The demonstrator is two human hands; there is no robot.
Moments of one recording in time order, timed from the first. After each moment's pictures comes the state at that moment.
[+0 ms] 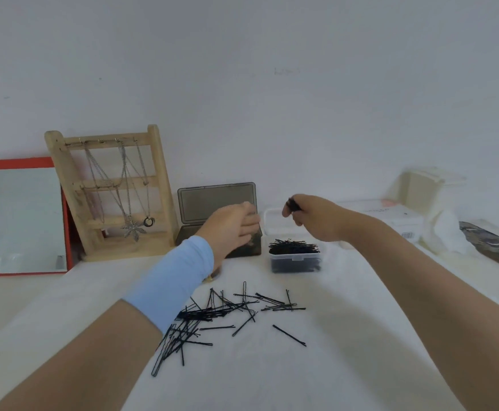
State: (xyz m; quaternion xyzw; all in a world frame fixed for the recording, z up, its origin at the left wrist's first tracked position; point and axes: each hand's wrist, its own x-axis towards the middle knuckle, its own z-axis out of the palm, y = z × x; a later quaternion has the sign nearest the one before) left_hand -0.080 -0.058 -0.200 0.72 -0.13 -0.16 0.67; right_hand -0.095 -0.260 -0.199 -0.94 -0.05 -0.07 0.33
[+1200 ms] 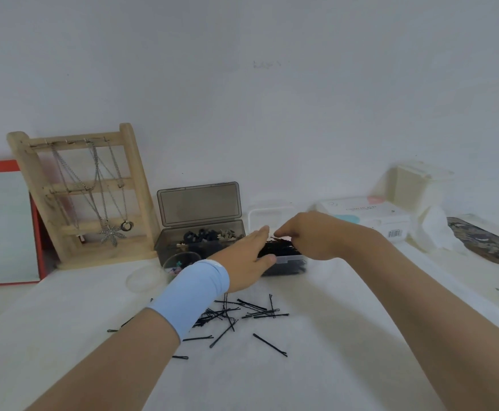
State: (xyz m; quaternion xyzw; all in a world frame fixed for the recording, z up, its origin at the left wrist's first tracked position) left_hand -0.059 -0.092 -0.257 0.91 -0.36 -0.07 0.17; right_hand -0.112 -0.275 -0.210 -0.99 -0.09 0.00 0.10
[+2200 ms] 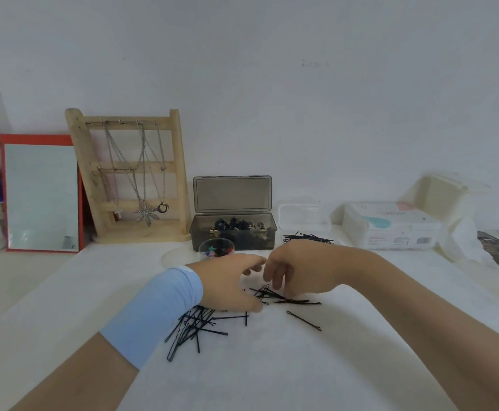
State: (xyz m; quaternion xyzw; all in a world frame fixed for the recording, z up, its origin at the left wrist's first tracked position) left_hand -0.100 0.000 -0.248 0.92 -0.35 -0.14 0.14; right_hand -0.132 -0.194 -0.226 -0.97 -0.16 0.13 0.14
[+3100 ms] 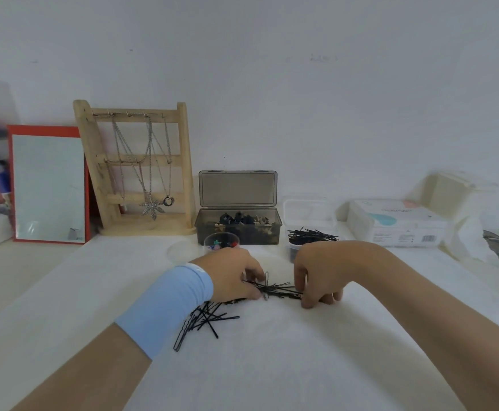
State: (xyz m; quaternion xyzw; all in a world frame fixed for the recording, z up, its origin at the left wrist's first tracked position) left_hand -0.092 0.002 -0.258 0.92 -0.36 -0.08 0.09; right_hand -0.131 -0.206 -0.231 -0.97 -0.07 0.22 0.08
